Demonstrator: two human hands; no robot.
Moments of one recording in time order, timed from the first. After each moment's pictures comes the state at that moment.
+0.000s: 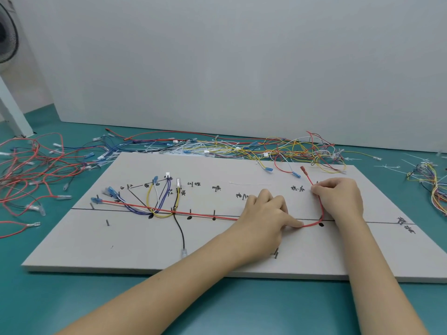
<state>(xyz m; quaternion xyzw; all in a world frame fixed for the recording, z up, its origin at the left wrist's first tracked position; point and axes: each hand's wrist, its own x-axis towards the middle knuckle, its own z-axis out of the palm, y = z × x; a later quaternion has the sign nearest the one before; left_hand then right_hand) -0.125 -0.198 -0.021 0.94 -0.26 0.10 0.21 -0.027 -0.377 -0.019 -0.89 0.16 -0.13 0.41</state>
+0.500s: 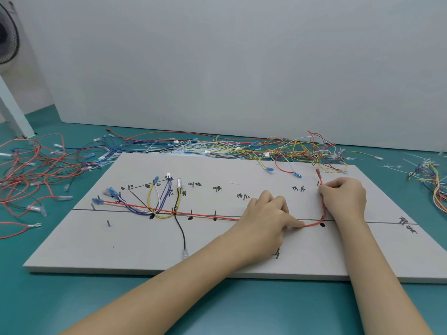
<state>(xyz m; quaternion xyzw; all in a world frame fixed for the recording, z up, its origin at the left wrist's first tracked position) -0.123 -0.198 -0.026 0.94 -0.26 0.09 0.22 -0.023 -0.381 -0.024 -0.88 0.16 -0.19 0.39</state>
